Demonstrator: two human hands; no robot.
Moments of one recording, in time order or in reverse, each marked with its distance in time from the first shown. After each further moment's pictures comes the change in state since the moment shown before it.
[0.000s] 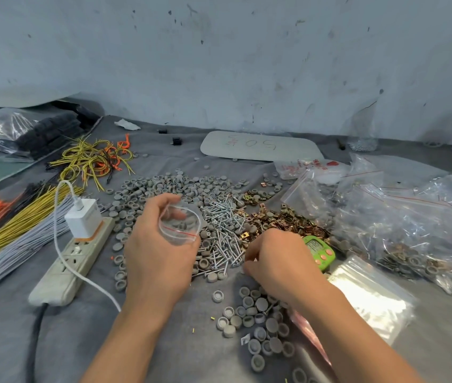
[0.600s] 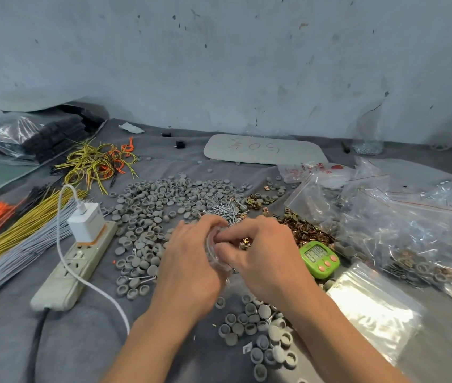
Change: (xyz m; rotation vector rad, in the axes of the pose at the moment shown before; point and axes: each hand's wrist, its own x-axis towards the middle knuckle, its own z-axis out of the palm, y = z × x) left_hand -0.008 0.004 0.022 0.236 -0.302 0.191; right_hand -0.004 -0.022 -0.008 0.656 0.211 -0.209
